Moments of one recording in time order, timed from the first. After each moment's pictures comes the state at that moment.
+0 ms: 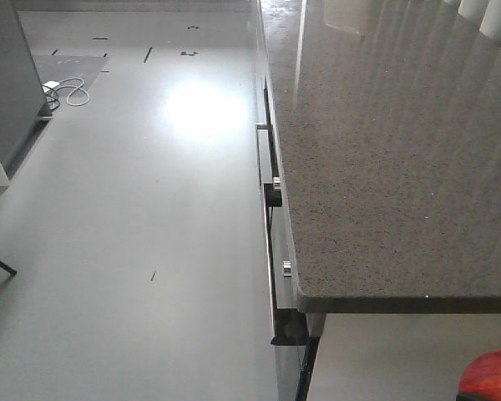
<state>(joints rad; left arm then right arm) -0.01 -0.01 0.02 0.01 0.04 -0.04 0.08 0.41 -0.60 0.48 1.04 -0.41</state>
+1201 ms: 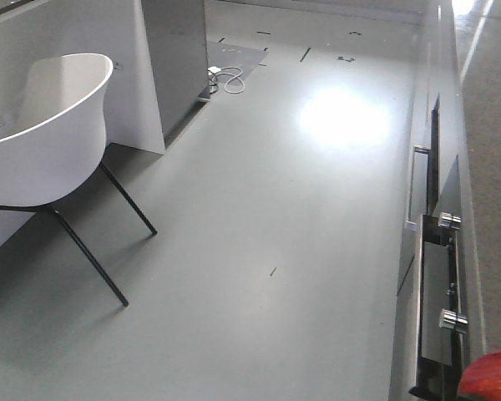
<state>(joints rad) -0.01 -0.01 0.02 0.01 0.04 -0.04 0.08 0.41 -0.60 0.48 1.04 -0.41</state>
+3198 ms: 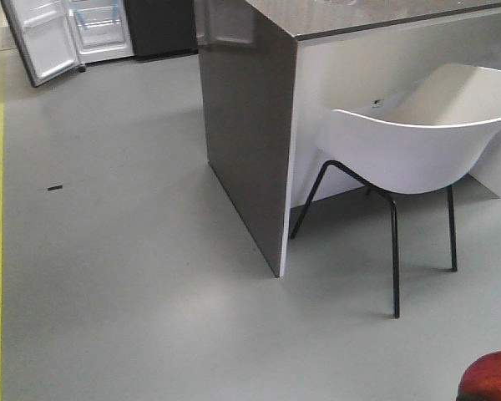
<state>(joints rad) -0.01 -0.01 0.02 0.01 0.04 -0.04 0.08 0.41 -0.60 0.48 1.05 -0.41</state>
